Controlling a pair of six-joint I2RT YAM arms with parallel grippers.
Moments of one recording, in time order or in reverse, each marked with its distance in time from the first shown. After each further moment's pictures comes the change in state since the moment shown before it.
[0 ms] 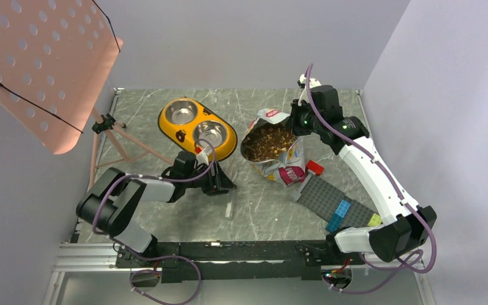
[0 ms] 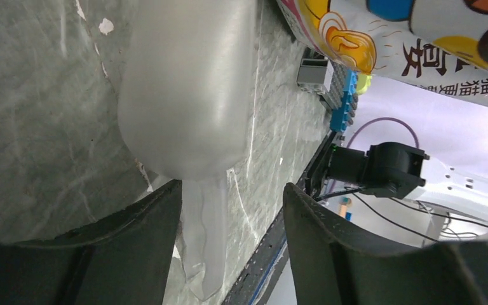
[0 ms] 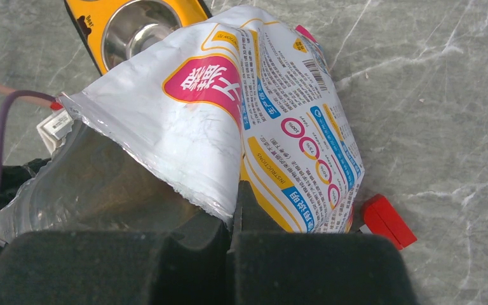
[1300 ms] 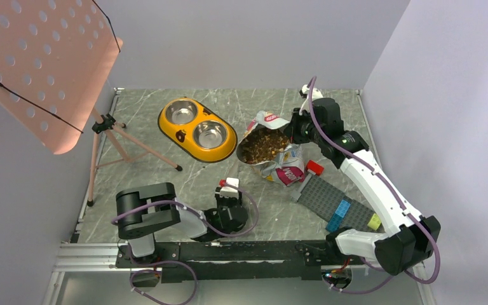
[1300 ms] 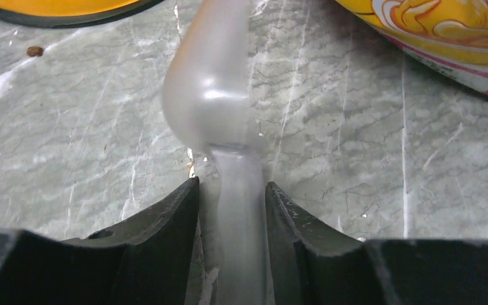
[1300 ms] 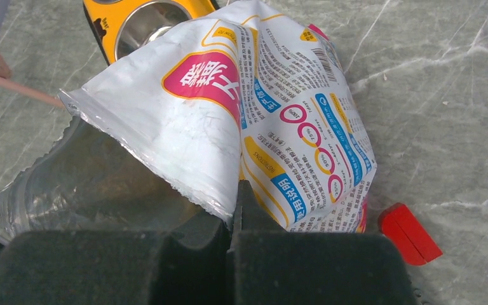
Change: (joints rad) left arm -0.807 0.142 0.052 0.007 -1.662 0.280; right arm 0.000 -0.099 -0.198 0.164 -0.030 0.022
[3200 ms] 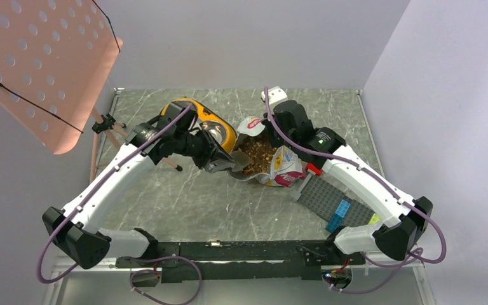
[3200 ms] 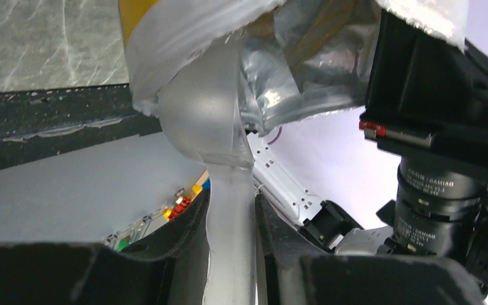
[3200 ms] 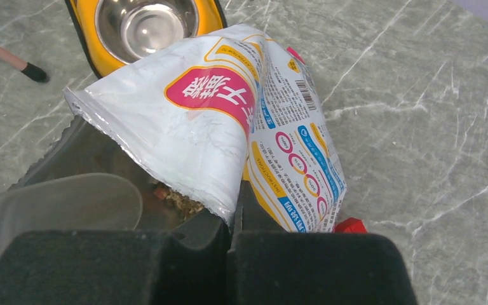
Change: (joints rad) left arm 0.709 -0.441 0.927 -1.595 1.542 -0.698; right arm 0.335 0.107 0.178 -0.102 0.356 -0.177
